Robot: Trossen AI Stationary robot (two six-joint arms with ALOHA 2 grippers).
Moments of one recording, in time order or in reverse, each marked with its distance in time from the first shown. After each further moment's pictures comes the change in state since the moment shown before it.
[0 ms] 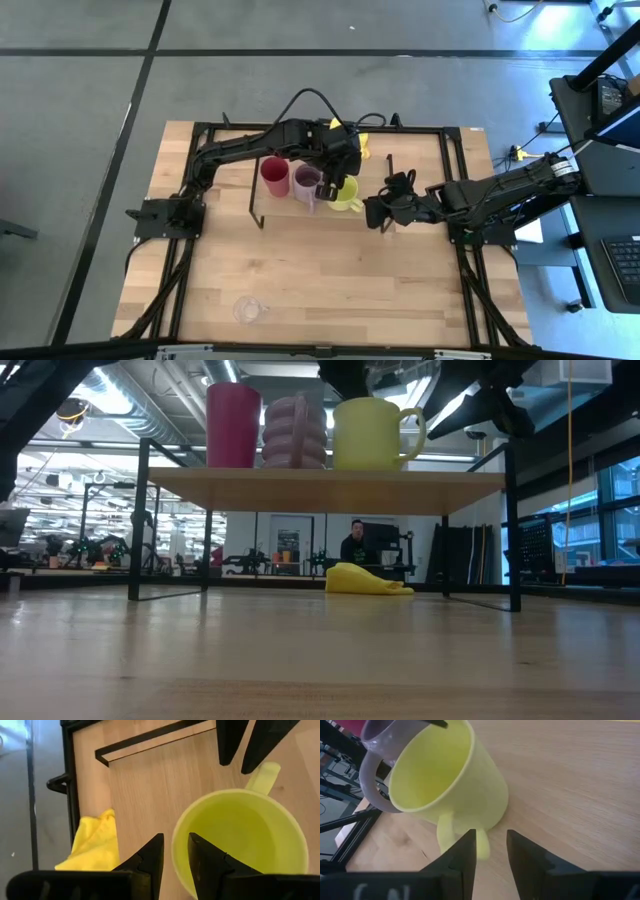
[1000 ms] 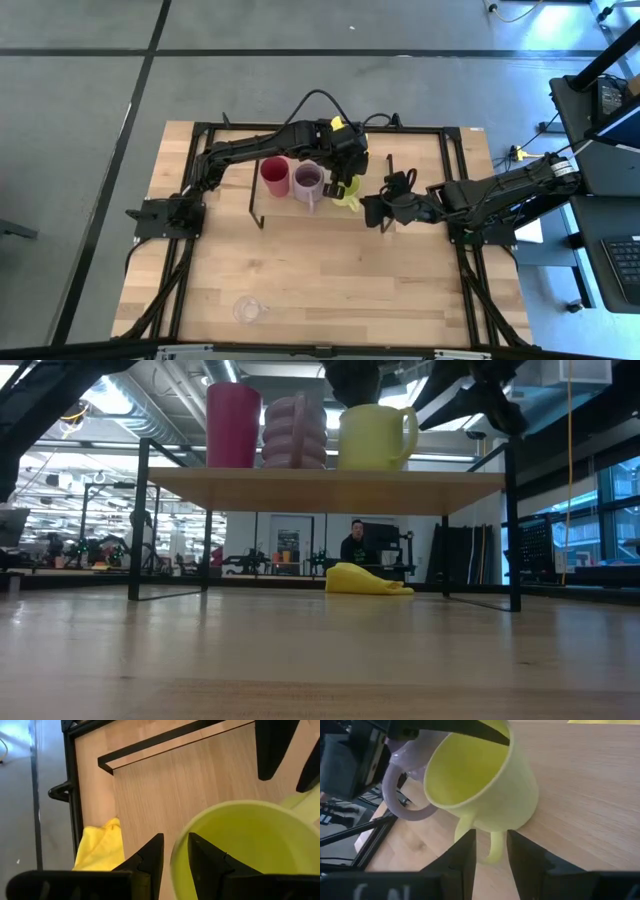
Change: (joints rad) left arm 0.024 0.052 -0.002 0.081 0.009 0.053; right arm 0.000 0.000 0.000 0.070 0.002 0.000
